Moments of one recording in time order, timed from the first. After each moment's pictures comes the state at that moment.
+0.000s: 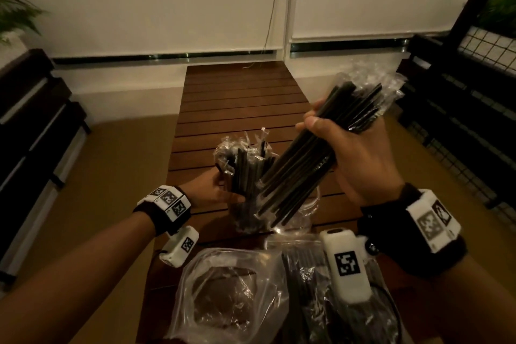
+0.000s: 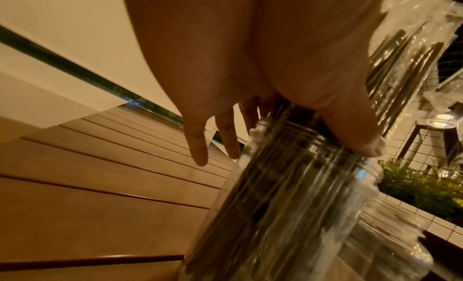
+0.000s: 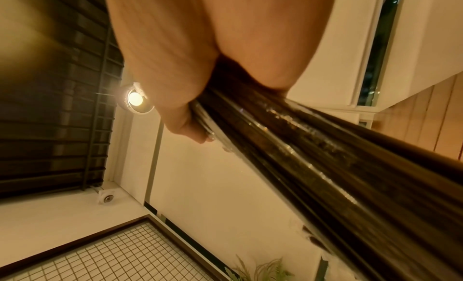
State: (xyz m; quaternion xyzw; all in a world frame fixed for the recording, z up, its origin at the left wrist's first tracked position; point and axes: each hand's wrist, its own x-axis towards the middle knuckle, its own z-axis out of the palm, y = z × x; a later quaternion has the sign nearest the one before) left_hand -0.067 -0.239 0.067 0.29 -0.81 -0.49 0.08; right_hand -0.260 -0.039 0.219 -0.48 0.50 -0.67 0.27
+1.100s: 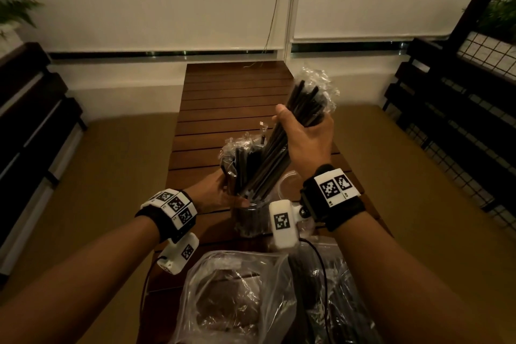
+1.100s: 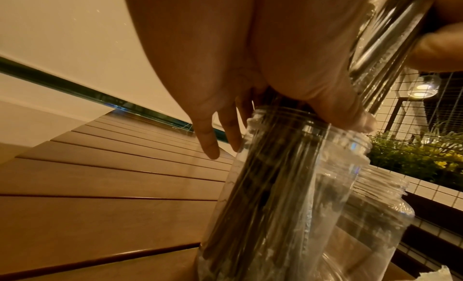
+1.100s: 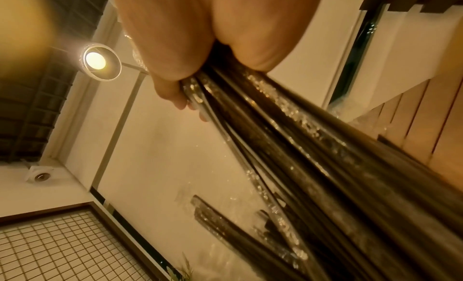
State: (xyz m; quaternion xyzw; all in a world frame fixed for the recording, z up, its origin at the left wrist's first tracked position) left_hand -0.067 -0.227 0.072 0.26 -0.83 -0.48 0.11; right_hand -0.236 -0.128 0.175 -0.38 0.56 -0.71 0.20
